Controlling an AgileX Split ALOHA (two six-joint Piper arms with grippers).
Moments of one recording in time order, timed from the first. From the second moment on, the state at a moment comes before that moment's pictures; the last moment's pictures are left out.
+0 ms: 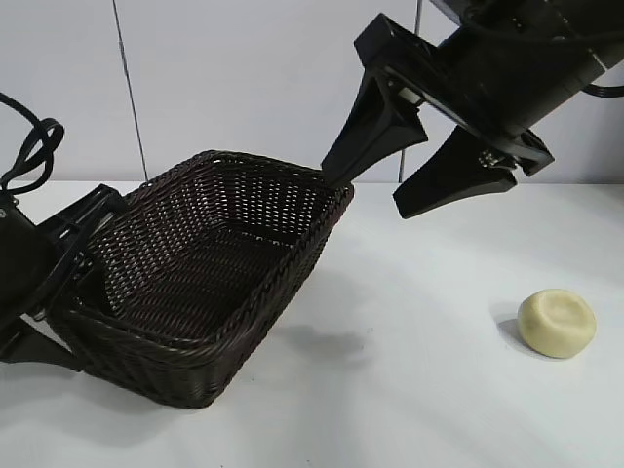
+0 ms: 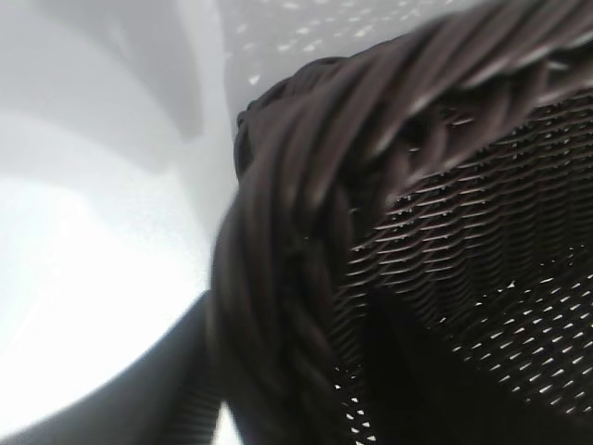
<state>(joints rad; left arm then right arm) -0.41 1.64 -0.70 -0.43 0.33 -0.88 0.38 1.51 -0.99 0.77 0.70 -0.47</state>
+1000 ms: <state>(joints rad) -0.33 1.64 -1.01 -0.27 0.66 -0.68 0.38 1.51 -0.99 0.77 0.70 -0.46</state>
